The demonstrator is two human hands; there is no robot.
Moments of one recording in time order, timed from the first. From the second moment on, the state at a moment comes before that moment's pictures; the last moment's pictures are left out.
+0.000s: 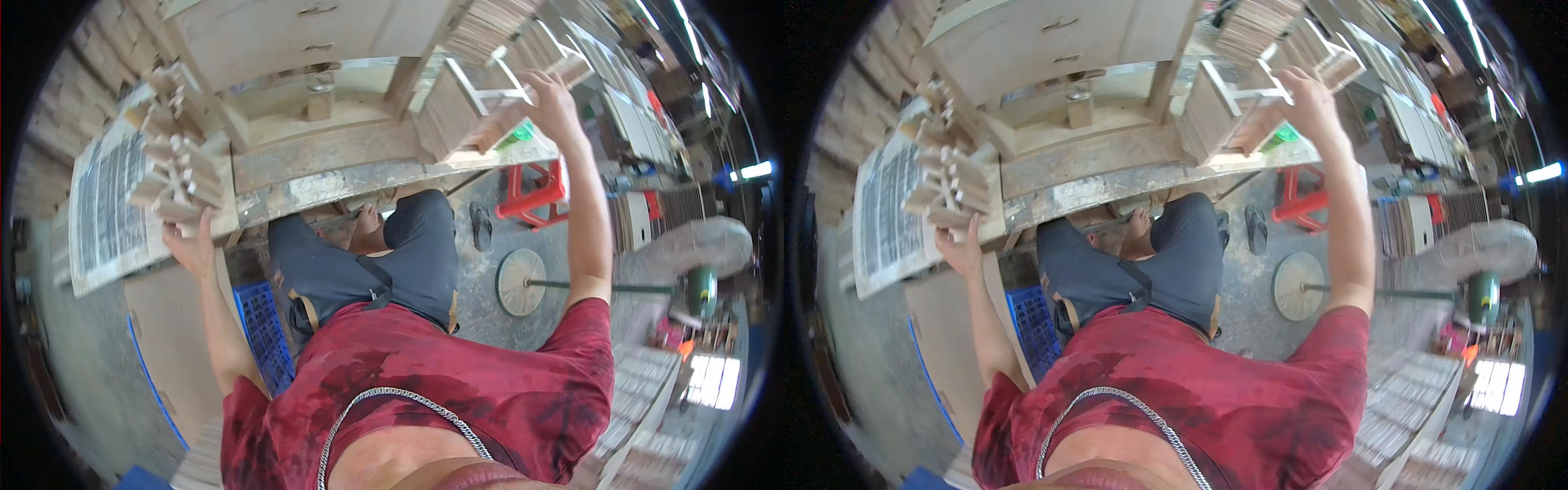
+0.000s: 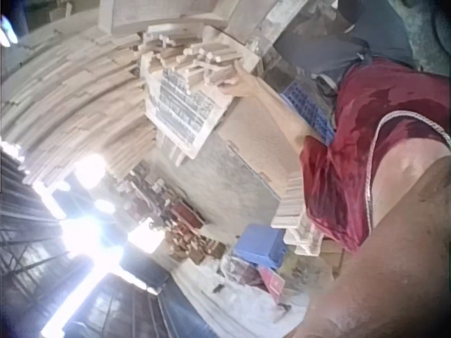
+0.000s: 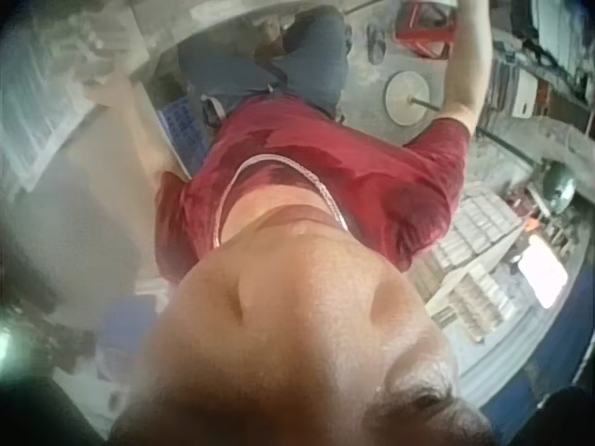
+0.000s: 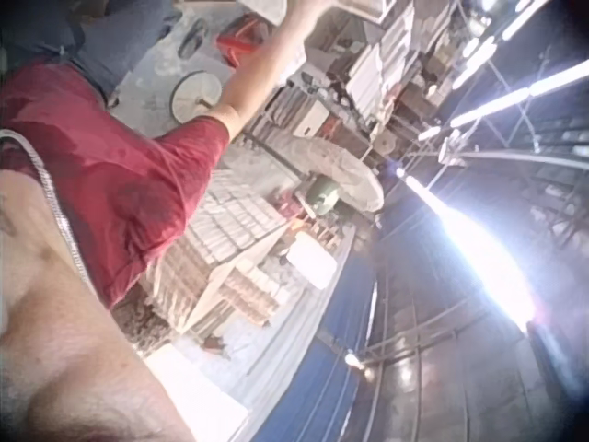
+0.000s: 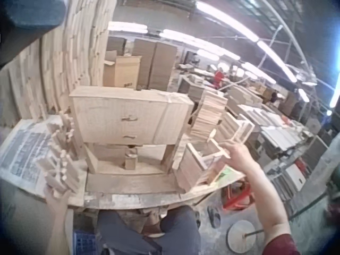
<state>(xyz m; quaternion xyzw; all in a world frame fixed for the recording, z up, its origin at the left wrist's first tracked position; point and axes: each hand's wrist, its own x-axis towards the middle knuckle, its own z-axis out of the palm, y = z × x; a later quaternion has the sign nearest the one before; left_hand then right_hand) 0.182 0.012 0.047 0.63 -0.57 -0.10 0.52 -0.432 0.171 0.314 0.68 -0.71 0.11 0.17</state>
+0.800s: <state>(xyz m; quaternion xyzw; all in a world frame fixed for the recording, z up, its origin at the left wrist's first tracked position) 0.406 0.468 -0.121 0.93 0.05 -0.14 0.34 -0.473 0.150 0.317 0.68 -0.70 -0.15 0.11</state>
